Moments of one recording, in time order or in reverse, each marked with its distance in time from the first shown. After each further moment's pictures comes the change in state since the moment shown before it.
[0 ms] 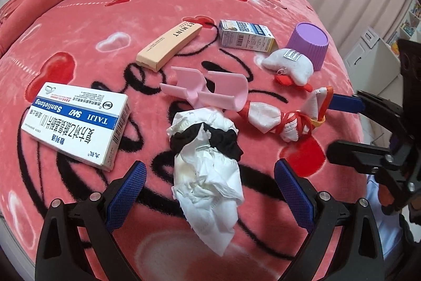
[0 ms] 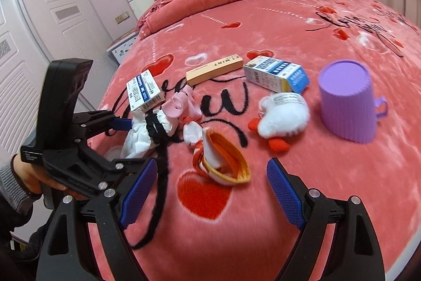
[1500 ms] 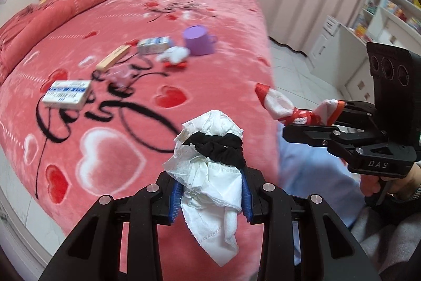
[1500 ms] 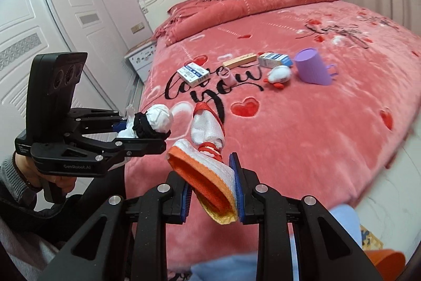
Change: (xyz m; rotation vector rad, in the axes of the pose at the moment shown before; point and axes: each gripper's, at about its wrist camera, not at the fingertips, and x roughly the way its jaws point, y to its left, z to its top) left arm -0.116 -0.139 -0.090 0.132 -0.090 -0.063; right arm -0.172 0.068 -0.119 0.018 -0.096 0.008
